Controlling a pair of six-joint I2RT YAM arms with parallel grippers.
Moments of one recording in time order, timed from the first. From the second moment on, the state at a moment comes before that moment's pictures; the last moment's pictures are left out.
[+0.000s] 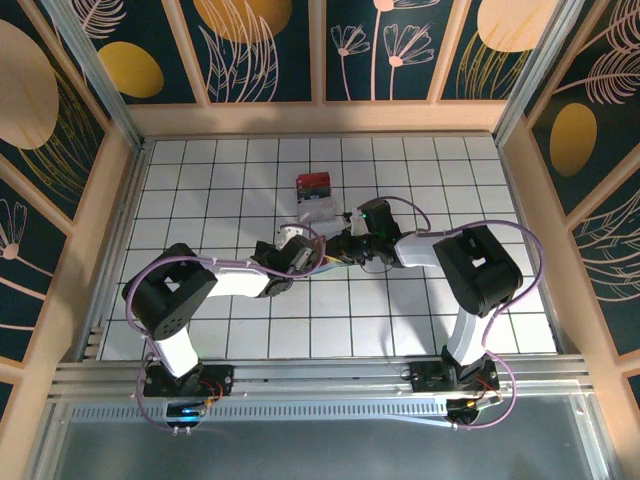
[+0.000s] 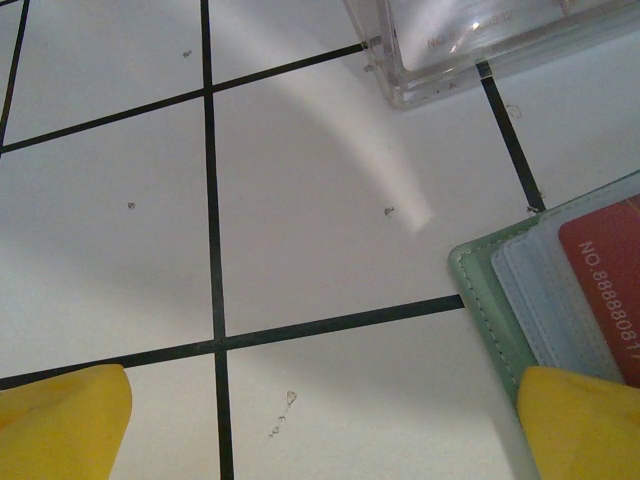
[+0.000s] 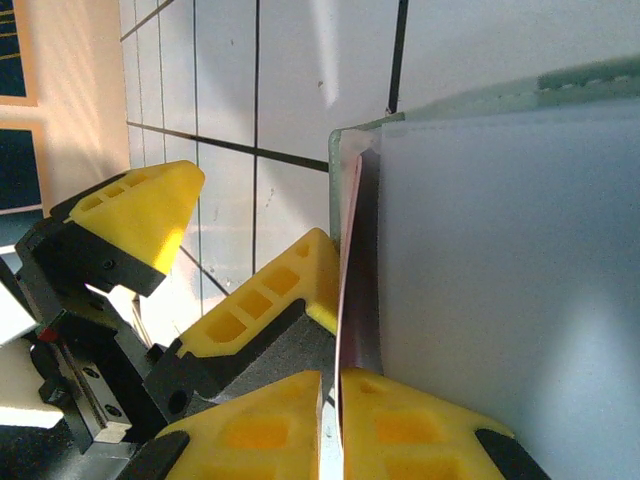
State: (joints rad) left arm -0.82 1.76 0.77 0.06 -0.59 -0.42; right arm 0.54 1.80 0.81 0.23 -0.71 0.80
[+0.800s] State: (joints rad) left arm -0.82 1.77 0.77 0.07 -0.59 -0.42; right arm 0.51 1.77 0.78 0.25 -0.75 0.81
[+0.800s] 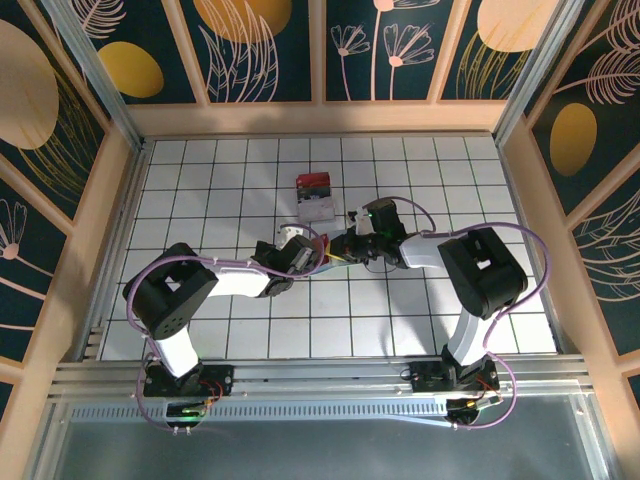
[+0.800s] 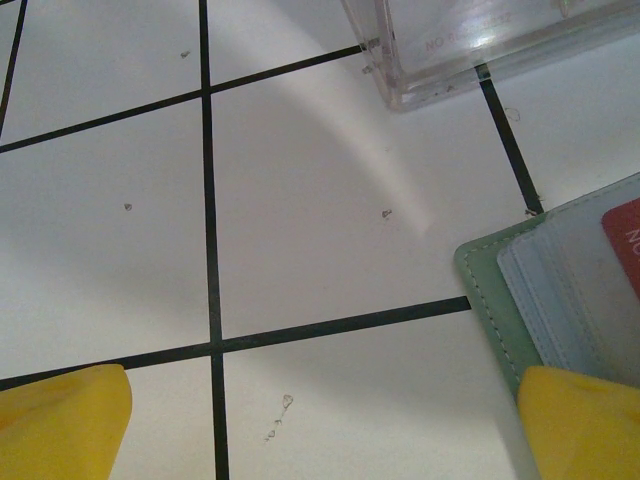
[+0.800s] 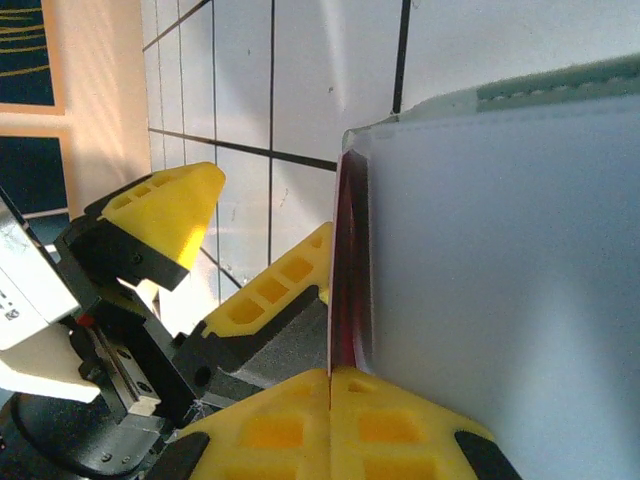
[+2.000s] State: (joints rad) left arm -0.82 1.67 0.79 -0.02 -0.52 -0.41; right arm 0.49 1.61 0.84 -0.11 -0.47 0.58
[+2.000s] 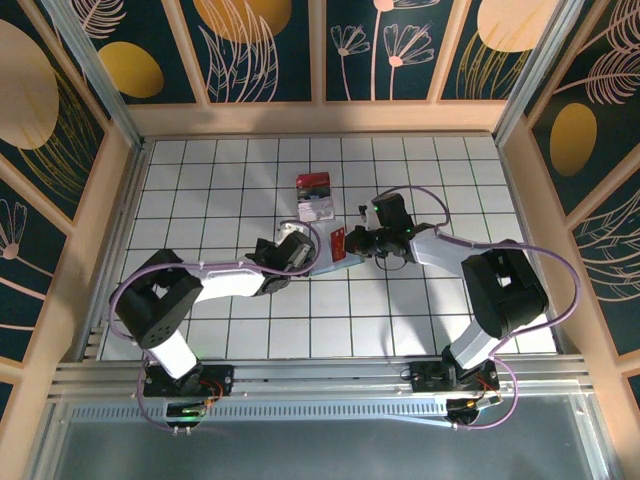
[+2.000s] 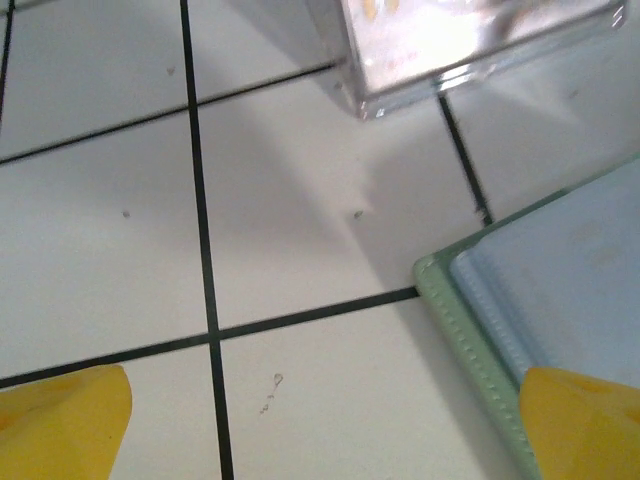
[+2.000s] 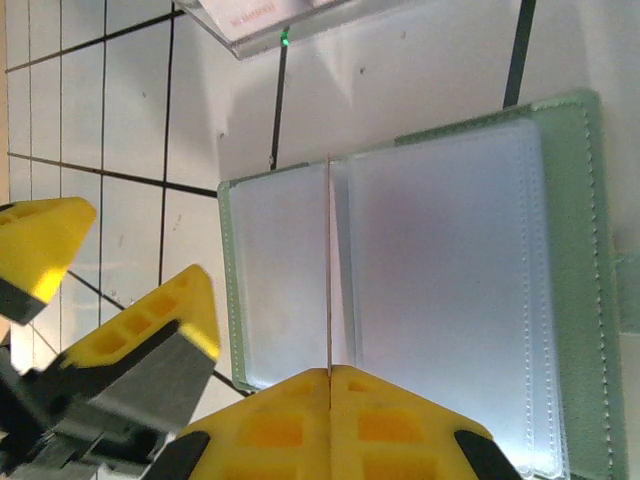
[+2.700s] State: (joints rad) left arm -0.59 1.49 0.93 0.07 0.12 -0.23; right arm 0.49 1.43 0.86 -0.13 -0.60 0.42
